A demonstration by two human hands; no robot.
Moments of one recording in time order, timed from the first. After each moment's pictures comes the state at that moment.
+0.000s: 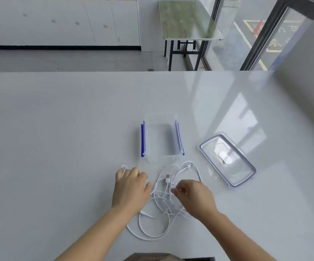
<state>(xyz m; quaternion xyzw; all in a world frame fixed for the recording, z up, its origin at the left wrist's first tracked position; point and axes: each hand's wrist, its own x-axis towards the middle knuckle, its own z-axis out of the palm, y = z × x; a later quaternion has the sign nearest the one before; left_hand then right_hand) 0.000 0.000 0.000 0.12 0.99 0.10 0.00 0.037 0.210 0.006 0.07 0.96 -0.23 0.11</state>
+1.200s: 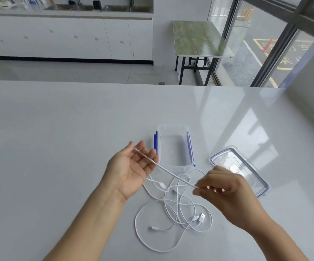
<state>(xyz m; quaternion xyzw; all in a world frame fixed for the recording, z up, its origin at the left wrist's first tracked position) -0.027 -0.012 0.152 -0.28 0.30 0.90 0.16 0.041 0.231 0.127 -0.19 0.88 -0.42 -0.08</state>
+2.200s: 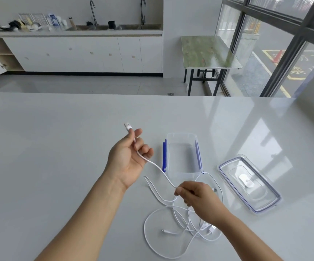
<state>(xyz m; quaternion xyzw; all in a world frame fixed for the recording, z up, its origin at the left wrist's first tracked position) -0.041 -0.034 0.171 -0.15 0.38 0.91 0.08 0.017 0.177 0.076 -0.04 0.86 -0.48 0.15</state>
